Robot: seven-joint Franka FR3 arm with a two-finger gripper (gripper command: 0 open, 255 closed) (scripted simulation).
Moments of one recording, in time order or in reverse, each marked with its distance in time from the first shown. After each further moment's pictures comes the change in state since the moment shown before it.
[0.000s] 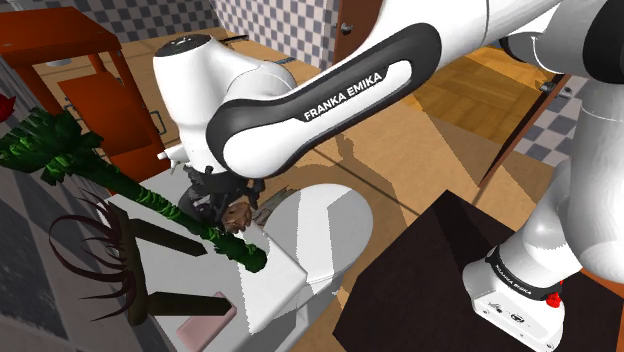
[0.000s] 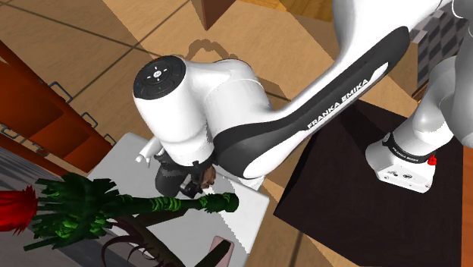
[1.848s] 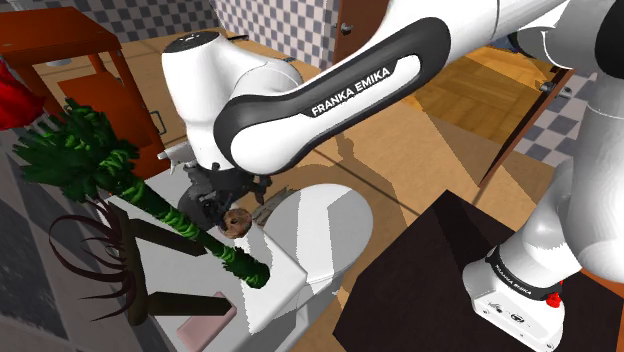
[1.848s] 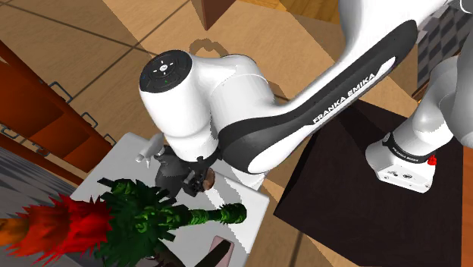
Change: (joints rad) arm -0.016 -0.030 0.003 -0.036 0.013 0.006 -0.014
